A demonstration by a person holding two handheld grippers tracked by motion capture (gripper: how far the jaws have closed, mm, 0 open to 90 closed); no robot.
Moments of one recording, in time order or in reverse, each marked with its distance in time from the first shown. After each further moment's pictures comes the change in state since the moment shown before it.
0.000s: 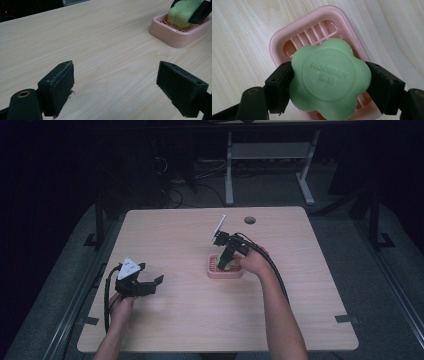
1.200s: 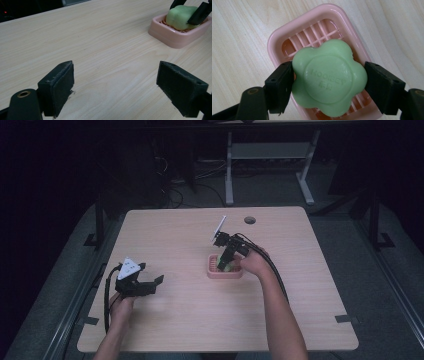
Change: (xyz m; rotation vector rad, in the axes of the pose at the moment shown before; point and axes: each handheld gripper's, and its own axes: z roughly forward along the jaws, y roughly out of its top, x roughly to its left) left arm 0.000 0.000 0.000 -0.001 -0.001 0.001; right arm 0.000 -0.002 0.001 -0.007 -0.006 0.002
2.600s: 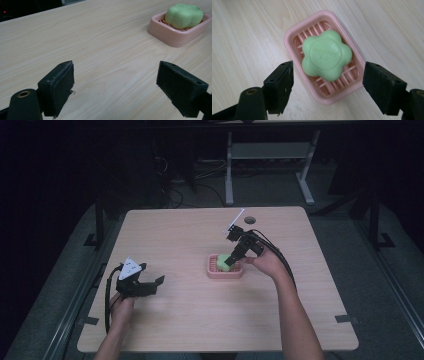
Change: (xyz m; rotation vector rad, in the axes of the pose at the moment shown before) left arm -0.003 0.000 0.001 0.006 -0.004 0.004; right arm 0.000 -0.034 -0.048 -0.144 0.003 0.038
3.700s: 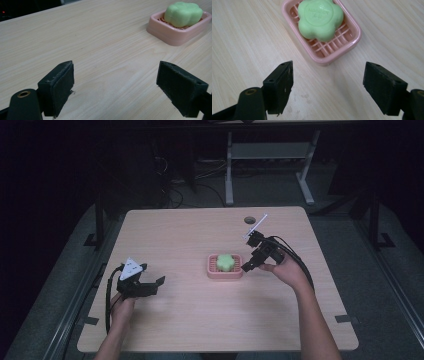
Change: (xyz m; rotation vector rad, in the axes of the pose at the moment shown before) left arm -0.001 0.000 0.001 0.007 -0.003 0.006; right arm -0.004 -0.053 -0.026 -0.027 -0.008 0.059
